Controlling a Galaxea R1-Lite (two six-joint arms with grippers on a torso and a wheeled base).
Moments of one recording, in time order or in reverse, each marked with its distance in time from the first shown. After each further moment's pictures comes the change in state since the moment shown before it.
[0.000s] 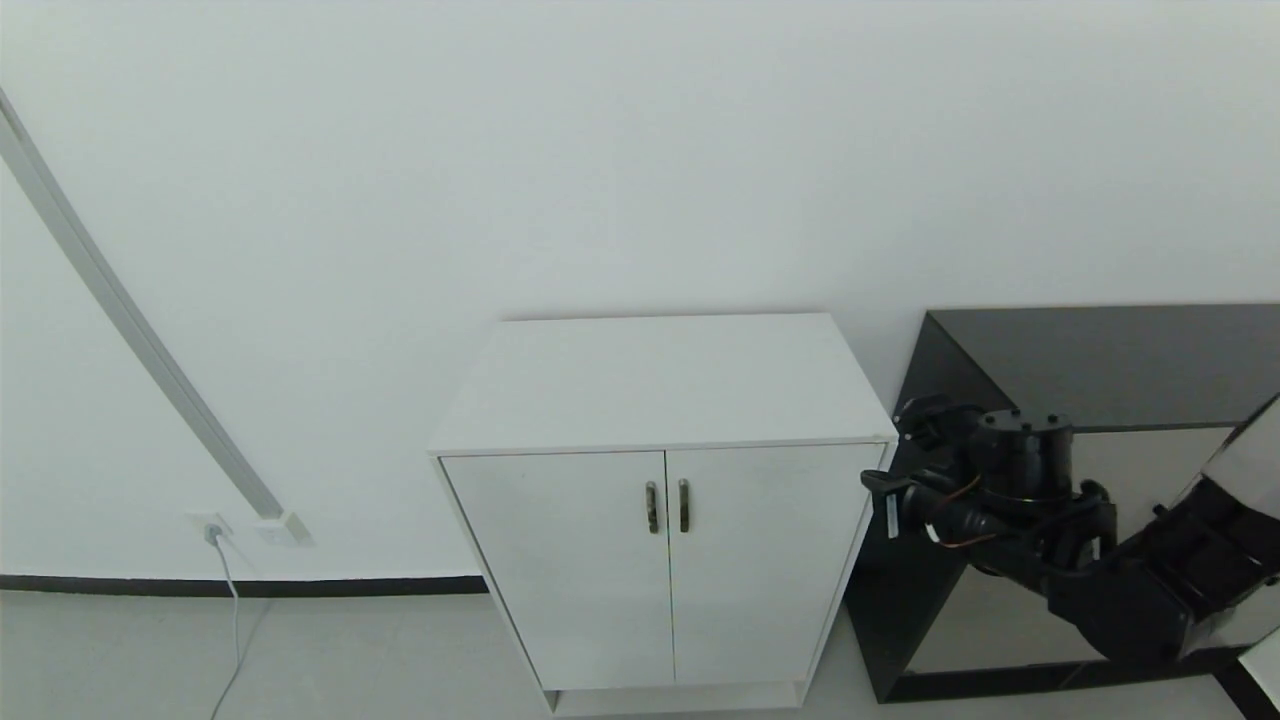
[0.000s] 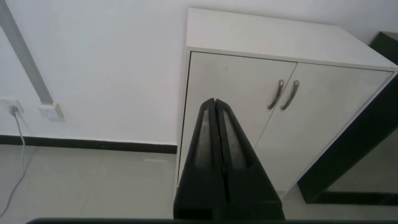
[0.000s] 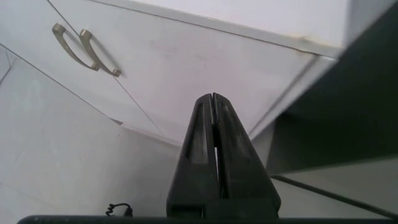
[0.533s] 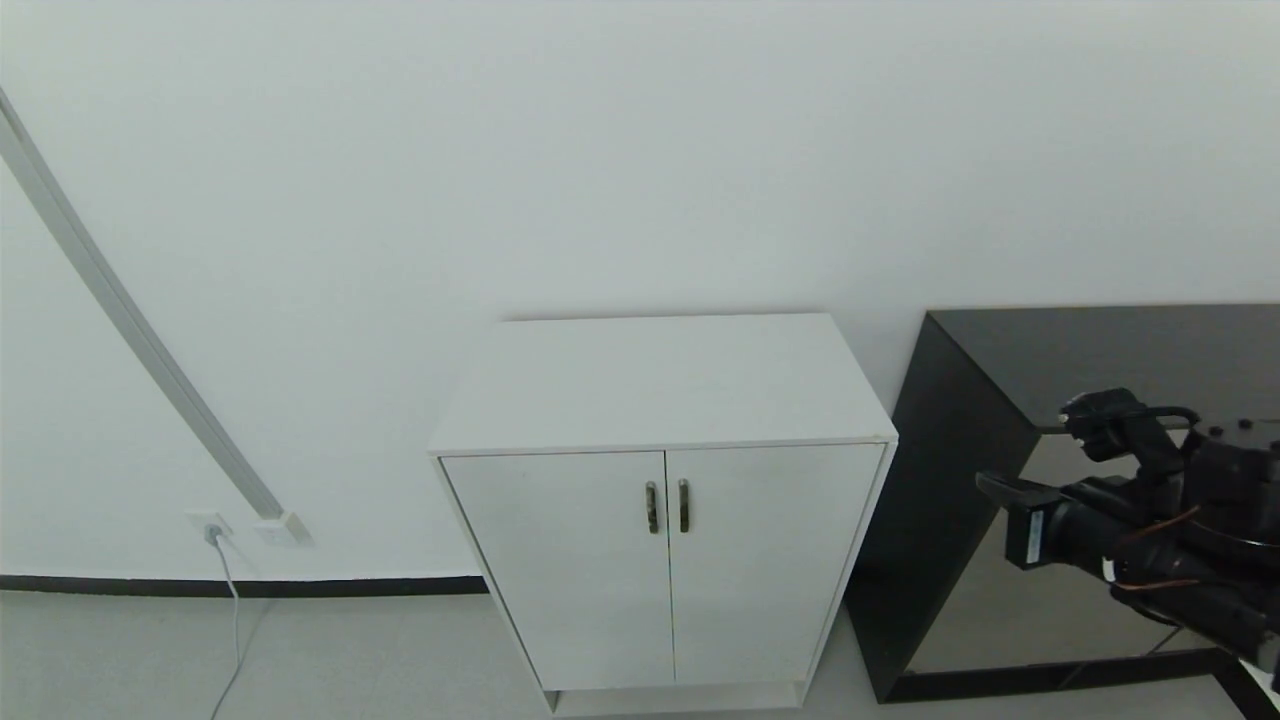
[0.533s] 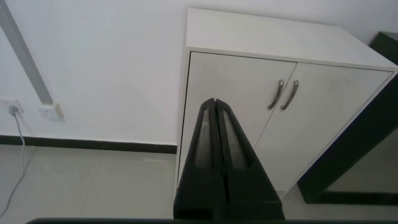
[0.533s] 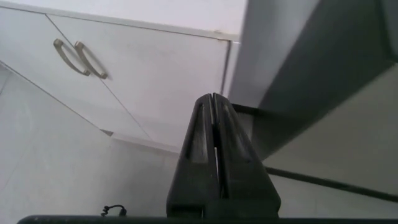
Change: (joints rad) left arm 0.000 0.000 0.000 0.000 0.000 0.000; right arm -0.109 -0.367 0.300 -0.002 0.000 -0.006
